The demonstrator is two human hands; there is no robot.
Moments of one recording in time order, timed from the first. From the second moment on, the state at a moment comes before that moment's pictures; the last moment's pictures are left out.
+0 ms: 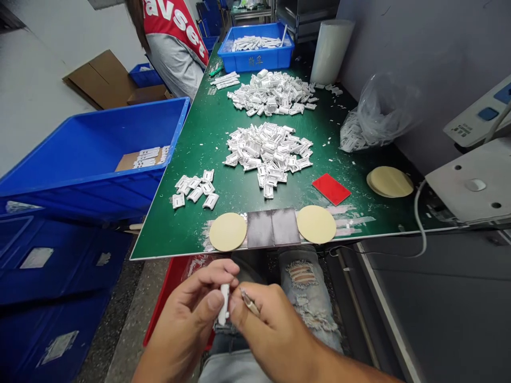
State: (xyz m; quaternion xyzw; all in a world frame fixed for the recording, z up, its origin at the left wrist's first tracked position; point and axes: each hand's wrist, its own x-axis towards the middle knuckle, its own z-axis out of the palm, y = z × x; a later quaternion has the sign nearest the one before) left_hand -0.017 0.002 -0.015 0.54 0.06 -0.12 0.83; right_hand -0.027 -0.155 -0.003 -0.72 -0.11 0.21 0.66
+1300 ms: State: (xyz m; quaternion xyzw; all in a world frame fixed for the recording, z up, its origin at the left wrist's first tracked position) left_hand -0.019 -0.001 -0.014 0.42 0.12 -0.23 0.87; right_hand -0.018 -0.171 -0.012 -0.91 -0.30 -0.23 0.18
